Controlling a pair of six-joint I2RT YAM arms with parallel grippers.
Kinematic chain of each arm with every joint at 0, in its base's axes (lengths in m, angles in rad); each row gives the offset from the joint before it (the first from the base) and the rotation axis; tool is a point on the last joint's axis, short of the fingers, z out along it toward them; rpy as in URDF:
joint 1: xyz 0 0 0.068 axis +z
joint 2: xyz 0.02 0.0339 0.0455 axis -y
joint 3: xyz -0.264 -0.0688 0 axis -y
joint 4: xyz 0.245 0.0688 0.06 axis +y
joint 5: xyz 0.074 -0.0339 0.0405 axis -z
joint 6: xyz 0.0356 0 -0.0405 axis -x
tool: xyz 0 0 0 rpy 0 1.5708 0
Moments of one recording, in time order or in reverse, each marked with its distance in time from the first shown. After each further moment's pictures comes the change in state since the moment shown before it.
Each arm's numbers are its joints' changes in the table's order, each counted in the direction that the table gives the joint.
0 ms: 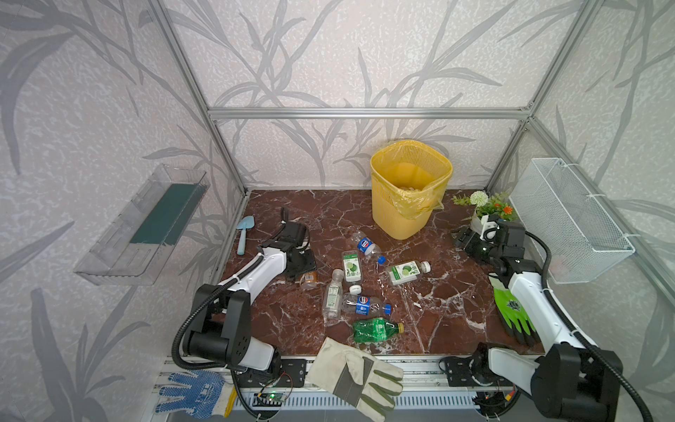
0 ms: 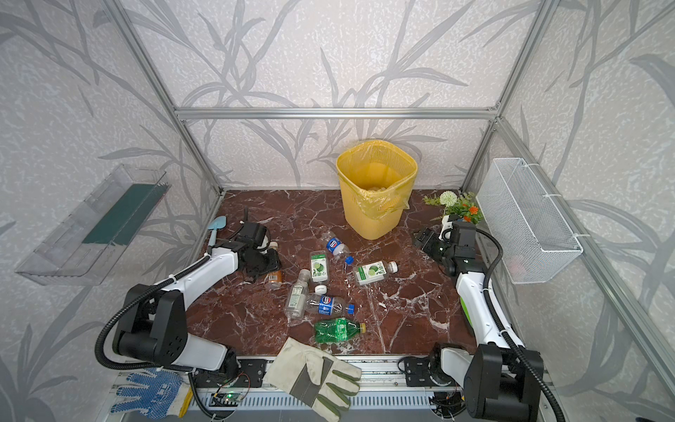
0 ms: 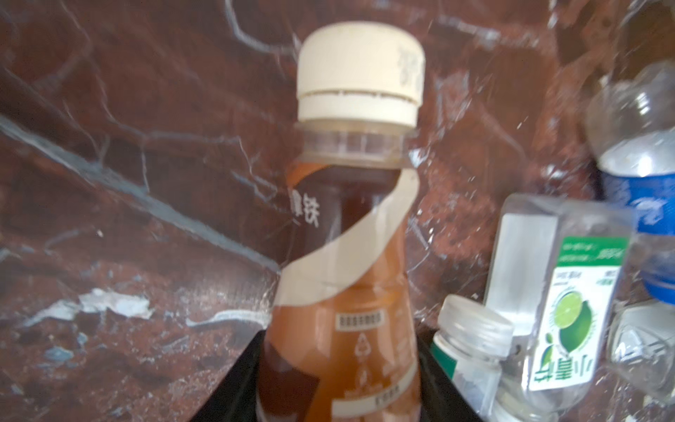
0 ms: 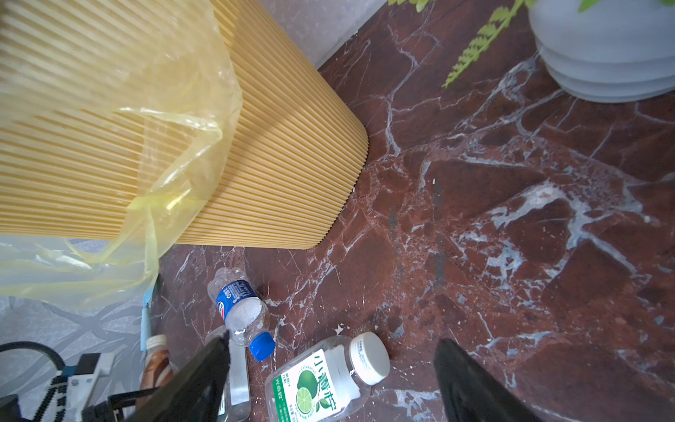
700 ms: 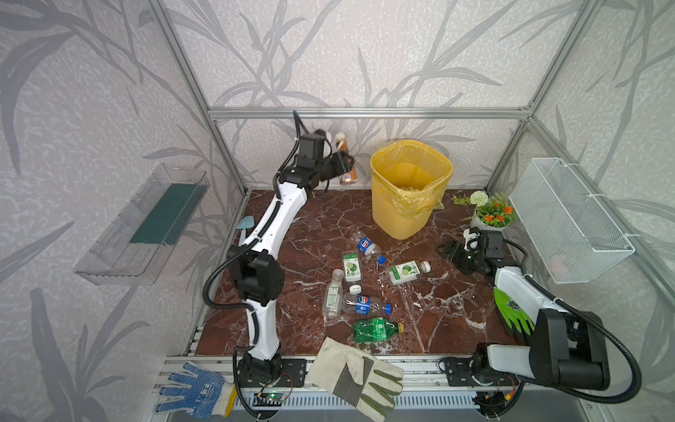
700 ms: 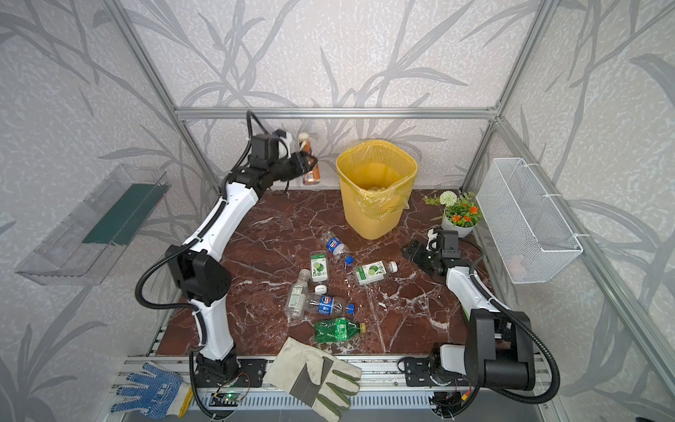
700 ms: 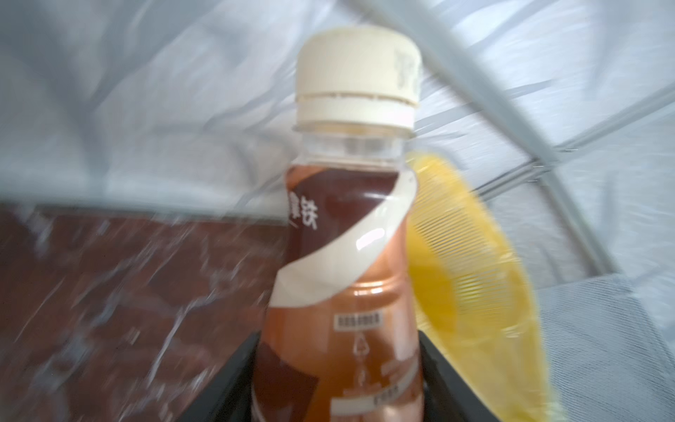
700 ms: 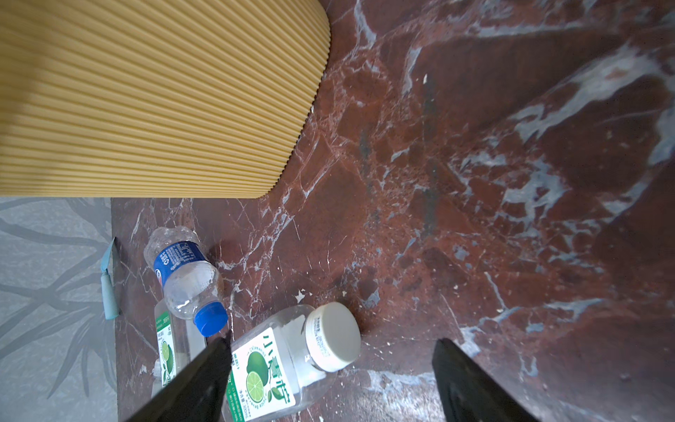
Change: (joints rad) left arm -0.136 -0.608 1.419 -0.061 0.222 0.085; right arm 0.076 -0.181 -0.085 -0.077 -0.007 0.008
